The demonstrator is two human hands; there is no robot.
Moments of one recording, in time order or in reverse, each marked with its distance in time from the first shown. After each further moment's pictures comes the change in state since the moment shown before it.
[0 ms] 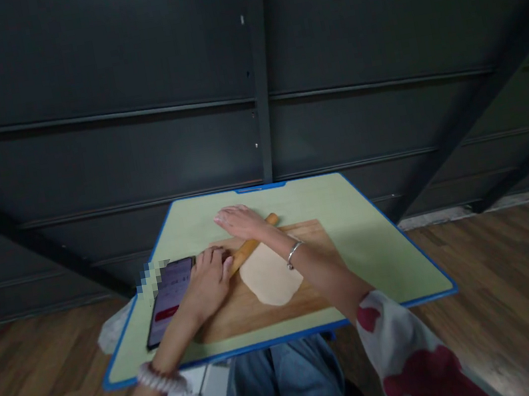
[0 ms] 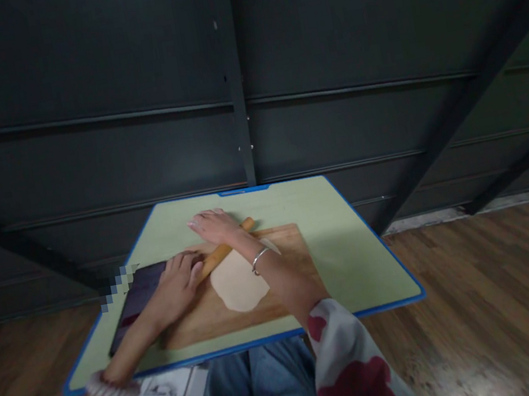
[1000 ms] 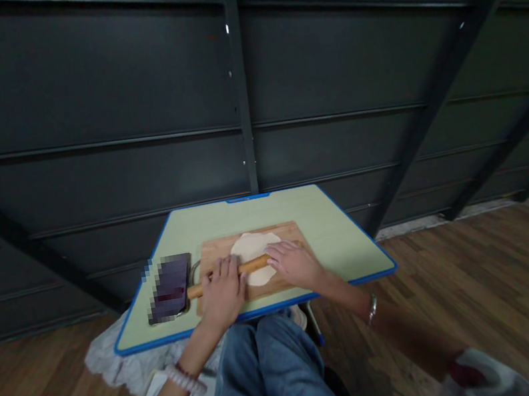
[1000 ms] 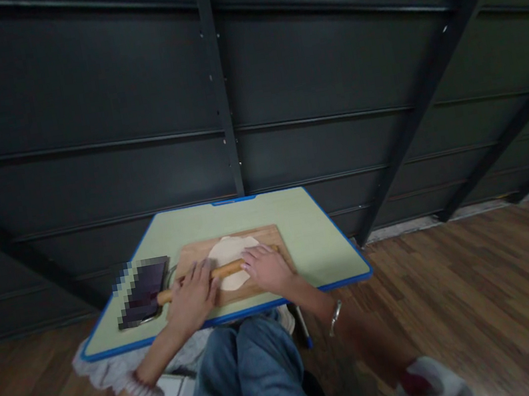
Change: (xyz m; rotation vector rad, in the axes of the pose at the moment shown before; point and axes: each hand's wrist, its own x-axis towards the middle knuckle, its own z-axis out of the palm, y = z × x) left_hand -0.051 0.079 0.003 0.215 0.114 0.015; right_hand -0.212 -0.029 -0.047 -0.122 0.127 0.113
